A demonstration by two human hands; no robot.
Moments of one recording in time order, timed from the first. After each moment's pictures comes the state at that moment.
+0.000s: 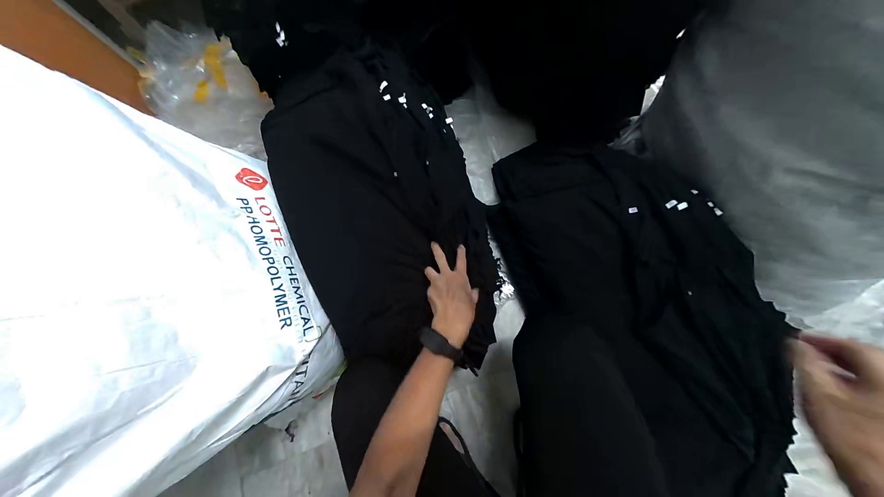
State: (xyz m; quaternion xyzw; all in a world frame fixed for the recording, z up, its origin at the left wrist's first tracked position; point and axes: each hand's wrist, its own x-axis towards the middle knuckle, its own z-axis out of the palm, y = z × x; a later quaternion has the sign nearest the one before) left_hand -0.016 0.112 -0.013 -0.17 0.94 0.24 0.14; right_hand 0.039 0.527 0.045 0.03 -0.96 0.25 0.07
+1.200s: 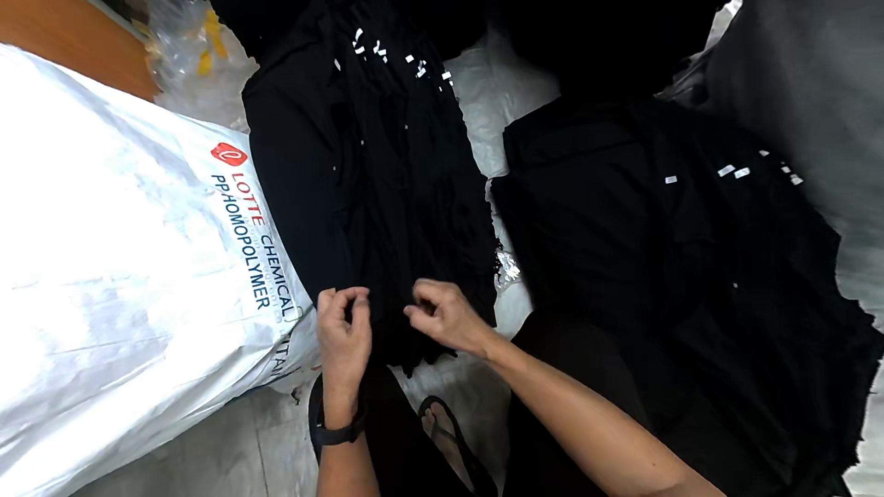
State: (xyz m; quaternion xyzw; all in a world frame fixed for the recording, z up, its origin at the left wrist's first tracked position) left_hand 0.079 0.055 0.030 -0.30 0.89 0.33 -0.09; right_hand -0.003 0.200 -0.030 0.31 -0.70 0.60 -0.22
